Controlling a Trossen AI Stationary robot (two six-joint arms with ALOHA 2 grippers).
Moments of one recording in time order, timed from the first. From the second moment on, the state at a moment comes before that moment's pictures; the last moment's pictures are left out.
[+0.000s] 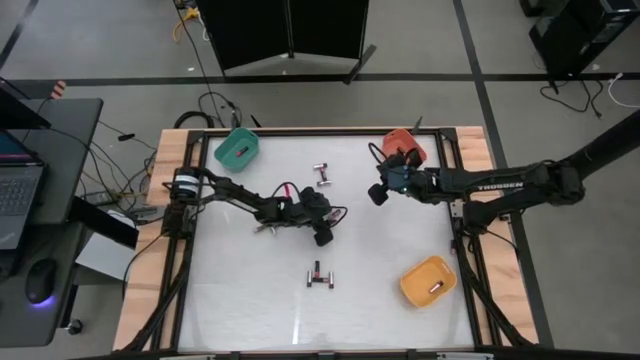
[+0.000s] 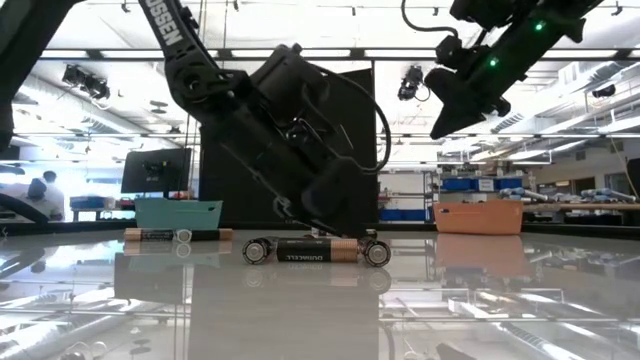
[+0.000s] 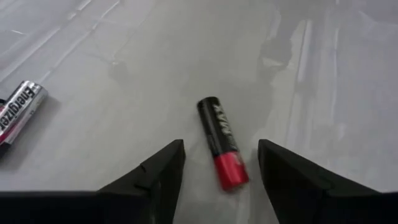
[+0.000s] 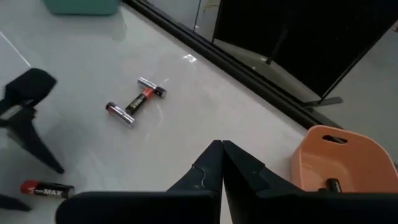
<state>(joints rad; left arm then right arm) 0.02 2.00 0.96 0.37 -0.26 -0.24 -0.11 1.15 0.71 -0.32 0.64 0.39</state>
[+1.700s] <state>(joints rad) 0.21 1.15 0.76 -0.41 -0.35 -0.12 0.13 1.52 0.46 0.66 0.20 0.15</state>
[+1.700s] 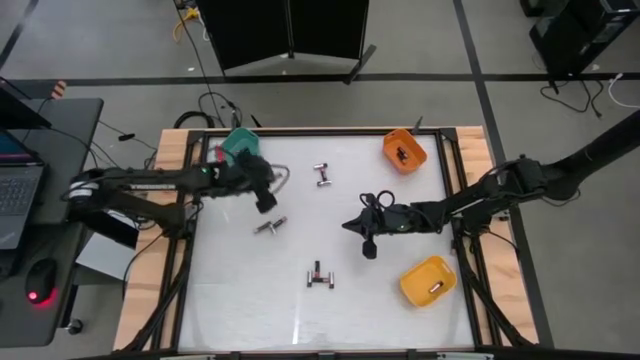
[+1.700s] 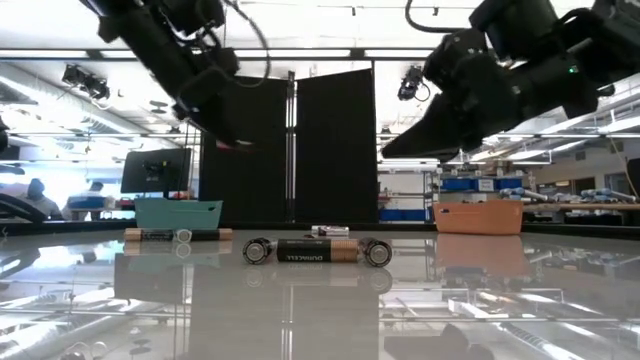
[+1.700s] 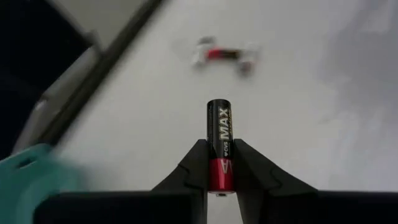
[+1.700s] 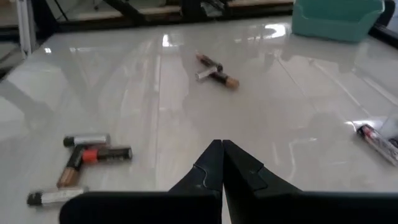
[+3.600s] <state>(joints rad) 0.92 1.51 0.67 -0.12 -0.14 -0.01 0.12 1.55 0.50 0.70 0.21 0.21</state>
